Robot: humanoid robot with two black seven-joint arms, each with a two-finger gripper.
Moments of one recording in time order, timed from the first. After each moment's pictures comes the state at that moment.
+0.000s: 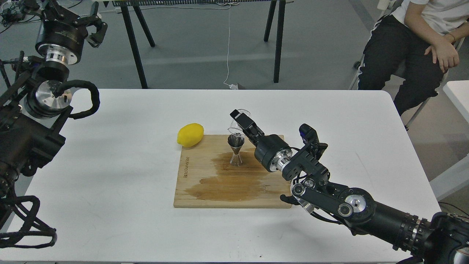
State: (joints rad) left arm -0.95 0.28 -0.85 -0.59 -0.08 -0.29 -0.35; right arm 0.53 -0.12 0.47 1.17 -1.09 -0.36 0.14
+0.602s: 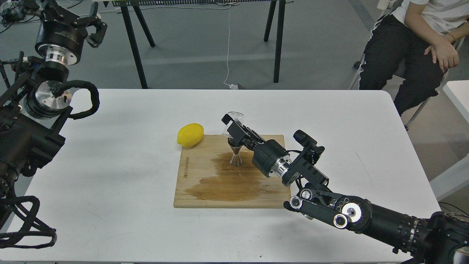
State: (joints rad) left arm -0.95 0.28 -0.85 -0.59 -0.08 -0.29 -0.35; right arm 0.54 -0.13 0.39 1.11 -1.35 -0.43 0.28
